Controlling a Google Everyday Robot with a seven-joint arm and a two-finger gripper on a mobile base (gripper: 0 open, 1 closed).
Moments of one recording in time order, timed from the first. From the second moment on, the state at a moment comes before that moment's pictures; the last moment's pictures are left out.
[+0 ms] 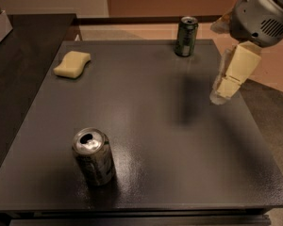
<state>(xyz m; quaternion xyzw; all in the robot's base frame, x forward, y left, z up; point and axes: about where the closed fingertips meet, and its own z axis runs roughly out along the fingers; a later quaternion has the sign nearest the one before) 0.475 -0.153 0.986 -0.62 0.75 0.05 0.22</state>
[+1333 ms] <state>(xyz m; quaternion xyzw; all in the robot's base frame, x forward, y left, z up) 0.538 0.011 0.972 -0.65 0.70 0.12 0.29</state>
